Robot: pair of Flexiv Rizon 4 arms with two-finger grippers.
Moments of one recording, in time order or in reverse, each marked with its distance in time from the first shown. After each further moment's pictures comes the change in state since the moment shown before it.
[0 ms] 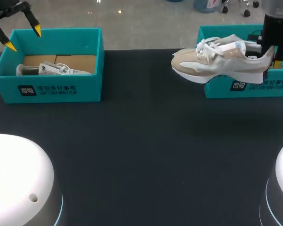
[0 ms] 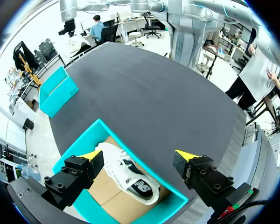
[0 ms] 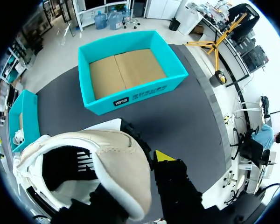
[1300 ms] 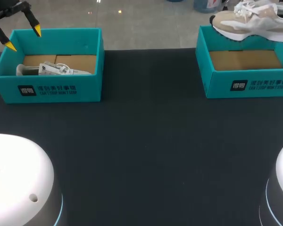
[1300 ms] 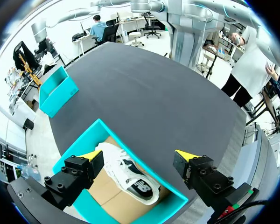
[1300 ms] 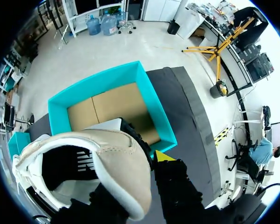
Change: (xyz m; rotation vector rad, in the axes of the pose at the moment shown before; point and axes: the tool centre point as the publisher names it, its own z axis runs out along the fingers) left arm 0.000 0.000 0.000 0.000 0.000 0.000; right arm -0.072 0.243 0.054 -0.007 -0.002 0.006
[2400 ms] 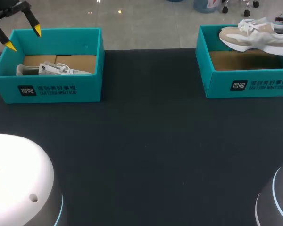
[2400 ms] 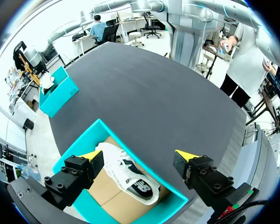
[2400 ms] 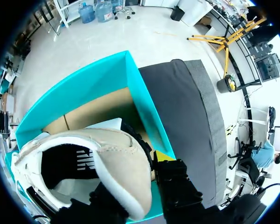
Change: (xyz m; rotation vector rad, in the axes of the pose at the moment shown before) left arm 0.000 0.000 0.000 0.000 0.000 0.000; right arm -0.003 0.093 0.157 0.138 0.003 0.001
